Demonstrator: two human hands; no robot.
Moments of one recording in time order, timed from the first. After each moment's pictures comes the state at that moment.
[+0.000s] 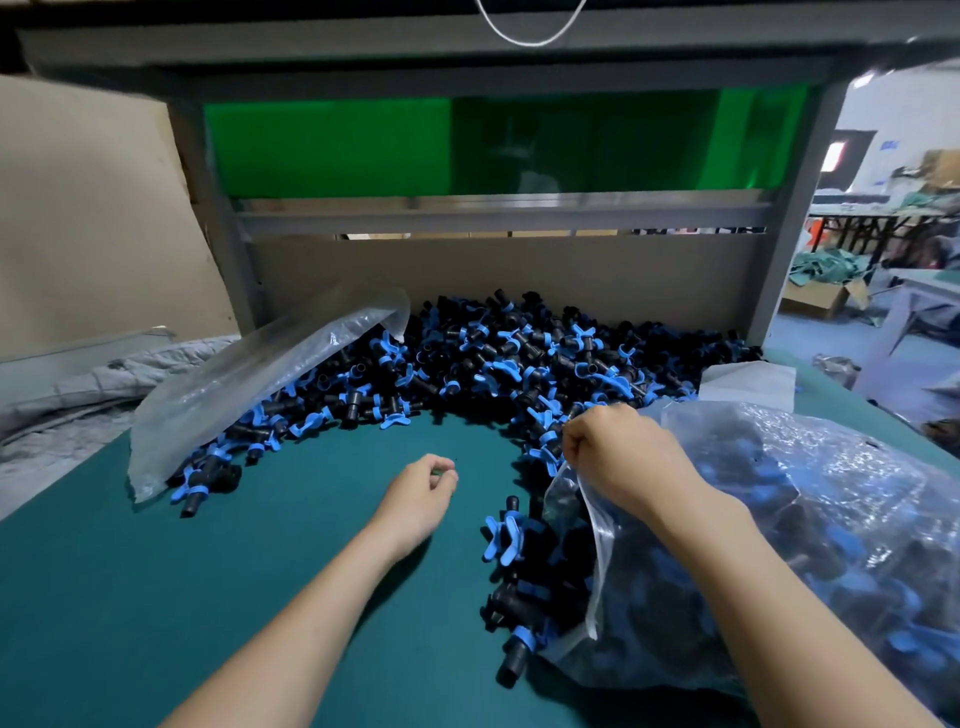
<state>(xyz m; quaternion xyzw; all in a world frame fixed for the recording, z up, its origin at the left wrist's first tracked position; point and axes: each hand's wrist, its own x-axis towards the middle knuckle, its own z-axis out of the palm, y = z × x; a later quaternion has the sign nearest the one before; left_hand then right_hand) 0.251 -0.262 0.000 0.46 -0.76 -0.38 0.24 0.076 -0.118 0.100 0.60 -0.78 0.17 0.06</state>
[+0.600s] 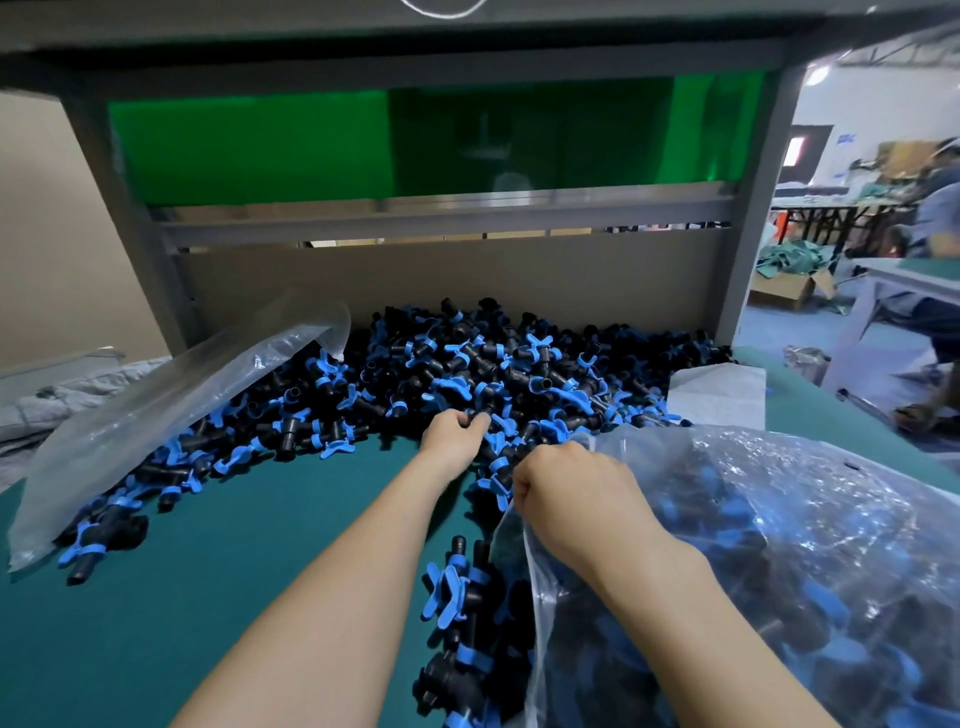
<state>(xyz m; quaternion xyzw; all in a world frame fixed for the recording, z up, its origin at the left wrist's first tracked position) 0.108 -0.311 0.033 0.49 -0.73 -0.42 0.25 0.062 -0.125 0.087 0.59 -0.79 0.13 0.08</state>
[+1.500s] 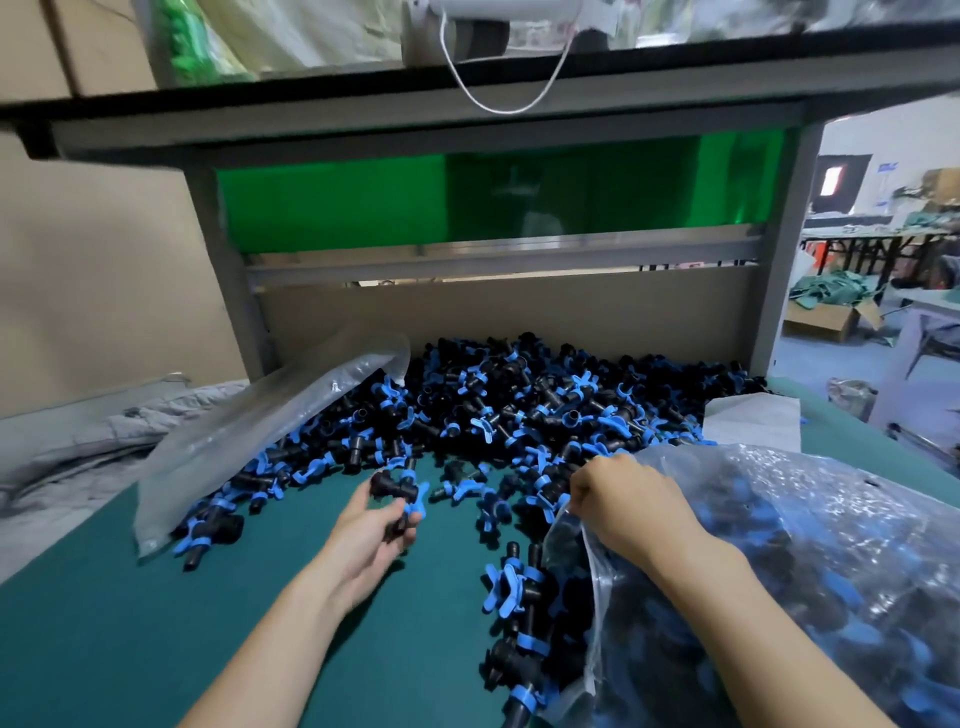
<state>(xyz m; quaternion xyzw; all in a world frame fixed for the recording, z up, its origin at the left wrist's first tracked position) 0.278 -0.280 0.015 0.40 -0.40 -0.70 0.43 0.062 -0.118 0.093 0.57 -0.81 0.13 0.05</state>
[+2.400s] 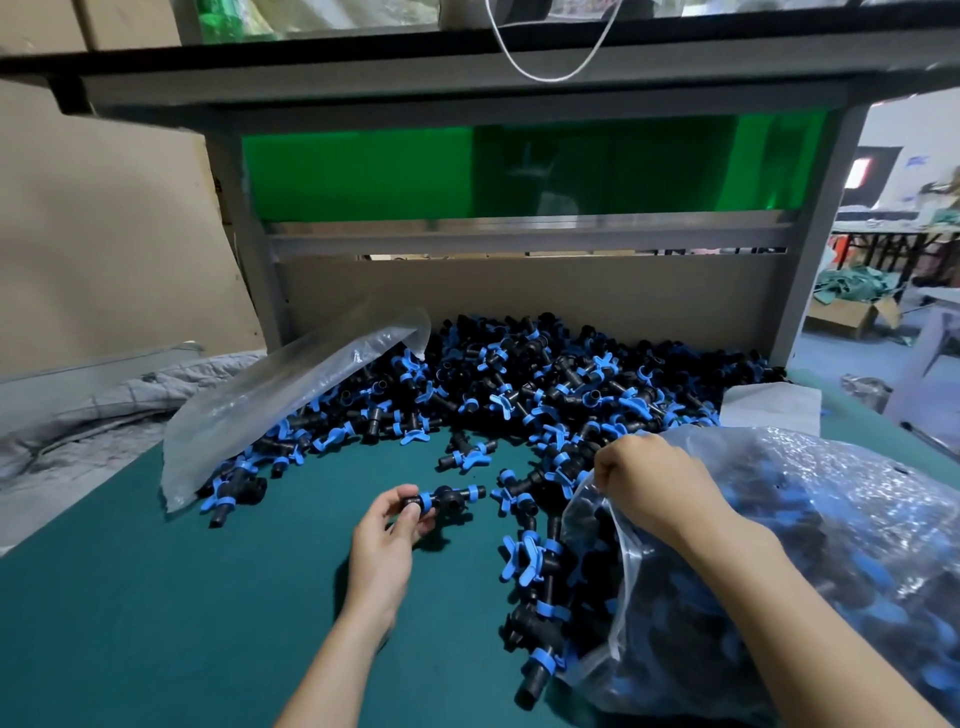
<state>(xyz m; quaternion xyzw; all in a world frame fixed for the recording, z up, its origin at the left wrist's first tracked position) 0.289 -0.247 -0.037 0.41 -0.52 -0.54 0.52 0.060 -0.120 0.087 0.57 -0.81 0.13 0.08</state>
